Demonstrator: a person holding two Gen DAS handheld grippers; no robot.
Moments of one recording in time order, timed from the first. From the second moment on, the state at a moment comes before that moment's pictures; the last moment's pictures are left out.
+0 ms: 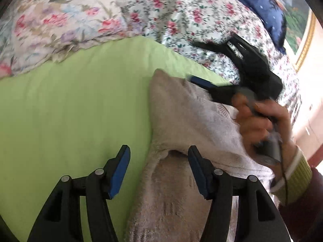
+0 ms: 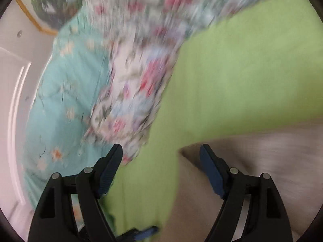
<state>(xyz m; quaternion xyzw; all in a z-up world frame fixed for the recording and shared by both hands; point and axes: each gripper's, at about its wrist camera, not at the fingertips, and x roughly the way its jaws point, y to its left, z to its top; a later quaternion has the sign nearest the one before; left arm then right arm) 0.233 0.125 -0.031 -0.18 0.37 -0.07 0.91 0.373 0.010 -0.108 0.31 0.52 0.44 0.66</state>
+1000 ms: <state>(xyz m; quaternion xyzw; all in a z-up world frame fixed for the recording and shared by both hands) 0.340 0.086 -0.048 -0.05 0.45 -0.02 0.89 0.220 -0.302 -0.090 0.13 0.51 0.08 0.85</state>
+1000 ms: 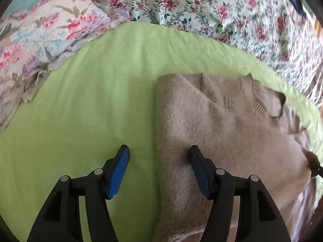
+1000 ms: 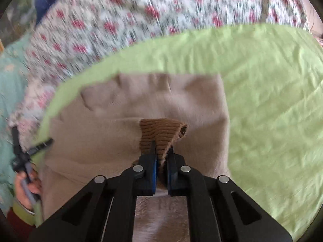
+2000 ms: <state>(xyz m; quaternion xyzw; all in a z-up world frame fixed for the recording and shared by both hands) 0.116 0.112 -0.014 -0.06 0.44 -0.12 0.89 0.041 -0.320 -0.022 0.15 0.48 0.12 0.86</state>
